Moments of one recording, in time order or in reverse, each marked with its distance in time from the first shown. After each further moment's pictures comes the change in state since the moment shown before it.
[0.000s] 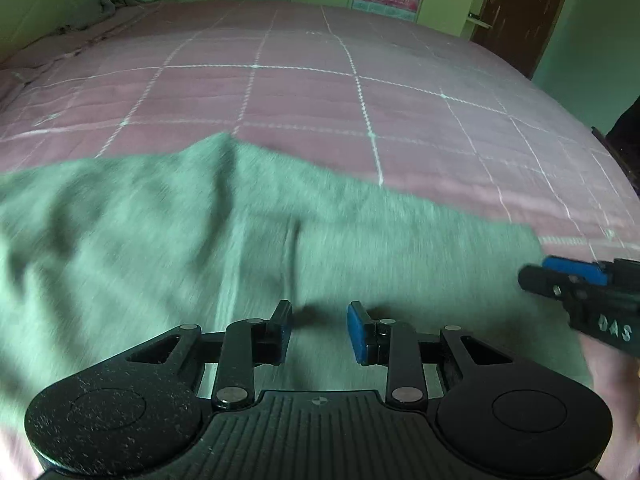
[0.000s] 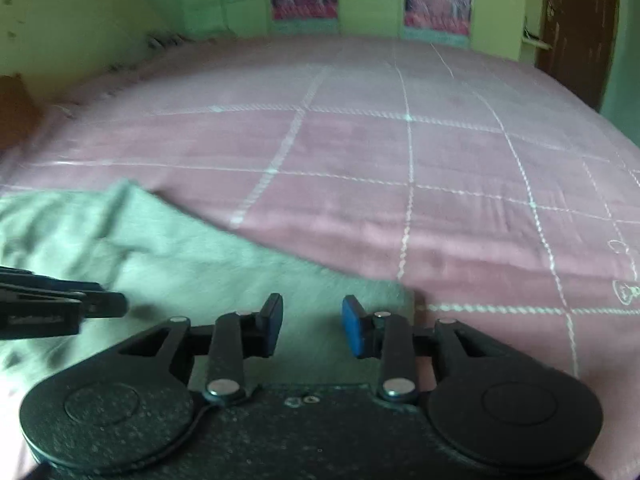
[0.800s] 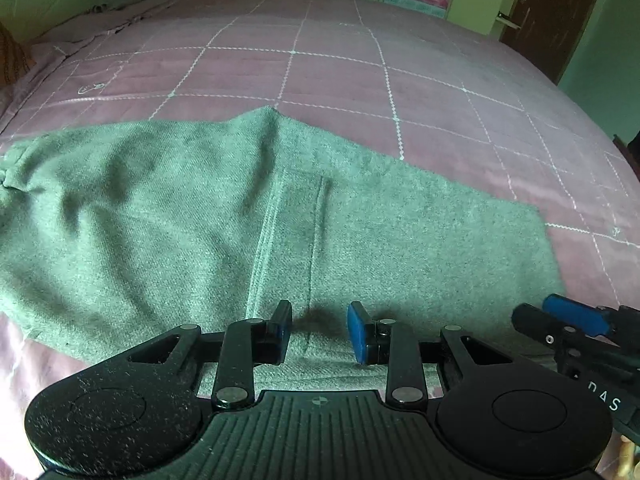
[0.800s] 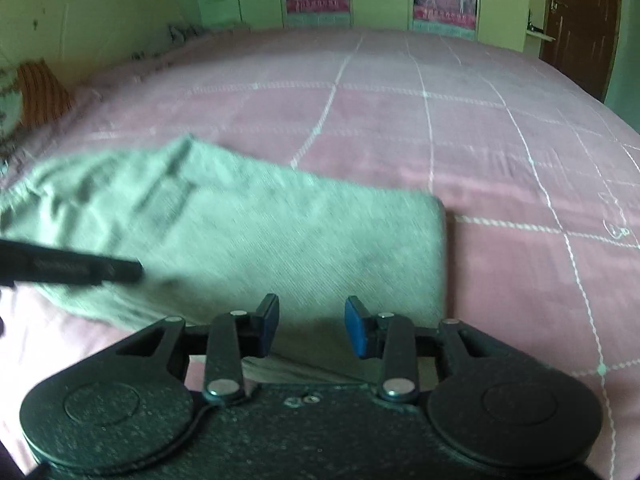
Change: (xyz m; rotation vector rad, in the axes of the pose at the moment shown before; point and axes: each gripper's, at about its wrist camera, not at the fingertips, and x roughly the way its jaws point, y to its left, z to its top) left arm -0.034 0.008 -0.015 -0.070 0.039 0.059; right arm -0.044 0.041 -0.045 0.019 0.020 0.022
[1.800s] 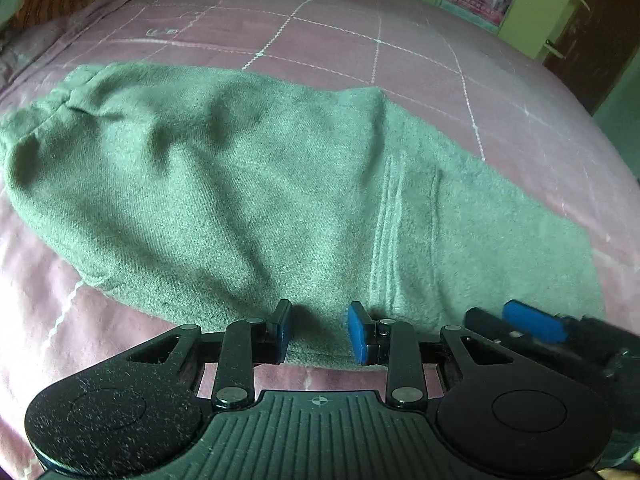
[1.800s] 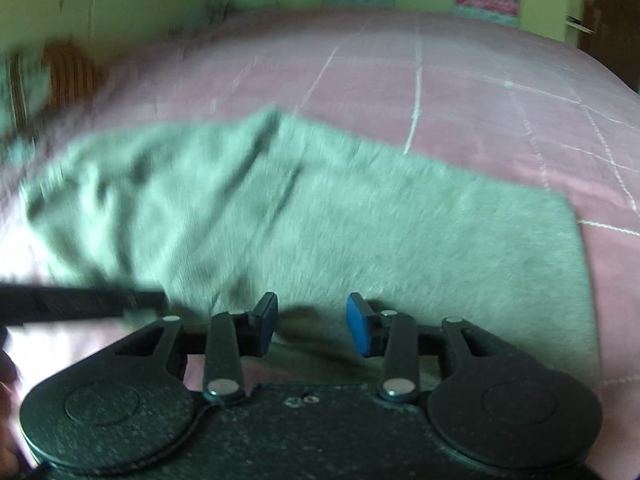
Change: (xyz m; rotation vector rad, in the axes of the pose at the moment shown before) left arm 0.002 0.086 -0.017 -0.182 0.042 -0.002; right arm 0.049 0.092 0.002 -0.063 0.083 0.061
